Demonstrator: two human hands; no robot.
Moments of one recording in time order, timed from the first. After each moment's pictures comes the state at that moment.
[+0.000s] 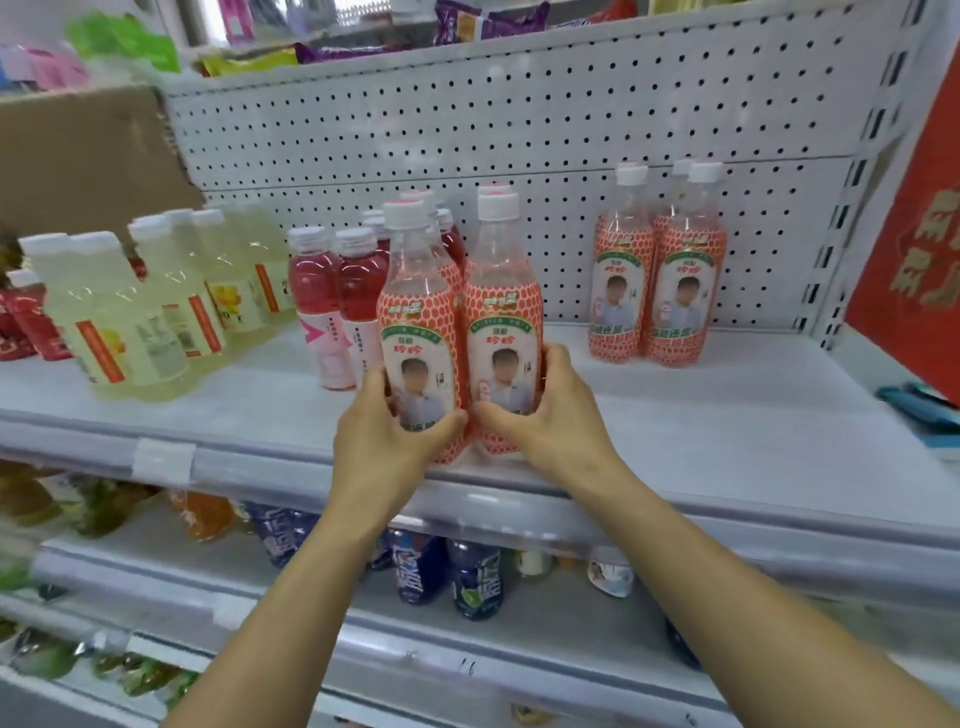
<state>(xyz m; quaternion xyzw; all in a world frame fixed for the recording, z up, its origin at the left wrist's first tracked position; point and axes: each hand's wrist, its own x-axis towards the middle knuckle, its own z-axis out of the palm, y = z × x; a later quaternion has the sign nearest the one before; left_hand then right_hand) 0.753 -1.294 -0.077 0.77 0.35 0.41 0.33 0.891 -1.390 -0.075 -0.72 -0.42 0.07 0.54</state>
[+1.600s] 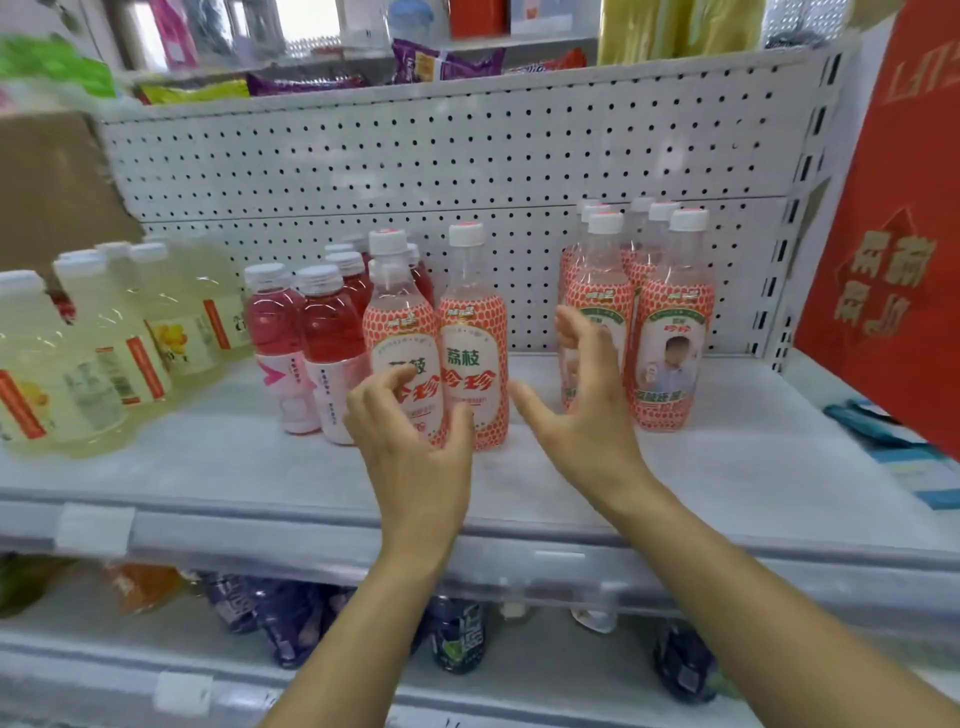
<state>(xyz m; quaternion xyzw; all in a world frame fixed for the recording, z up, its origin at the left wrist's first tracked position) 0.804 -1.307 -0.078 0.71 0.28 0.57 0.30 0.923 -1.393 -0.059 -0.69 -0.45 -0.14 0.56</state>
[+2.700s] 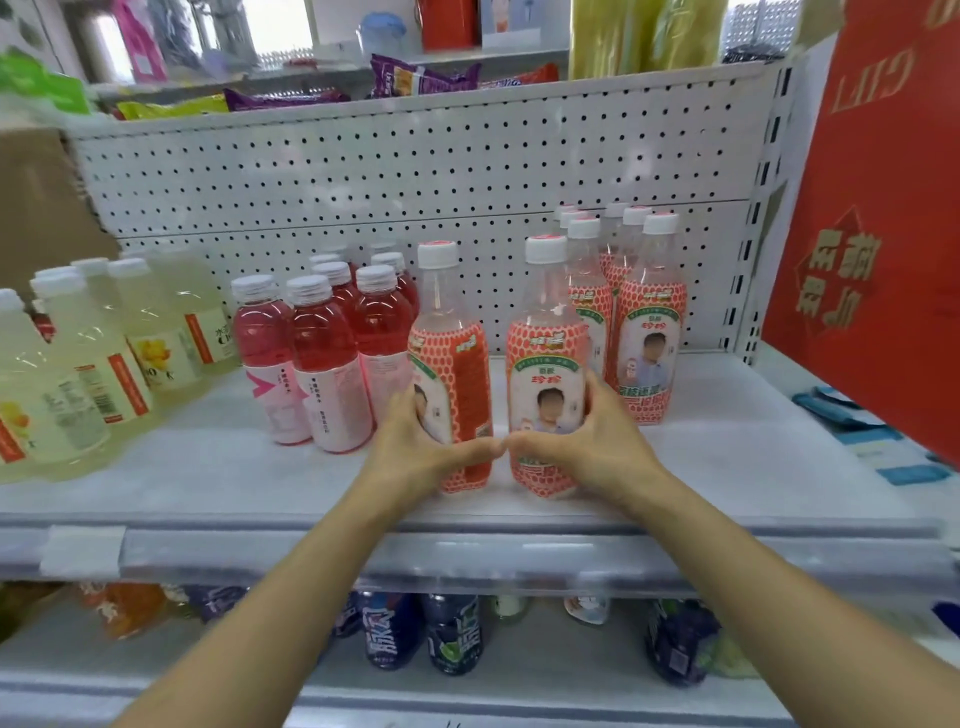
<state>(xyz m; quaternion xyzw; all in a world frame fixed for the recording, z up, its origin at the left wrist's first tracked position) 0.800 -1.272 -0.064 0.80 0.21 0.28 0.48 0.927 -1.425 -0.068 -0.72 -0.36 0.11 0.58</state>
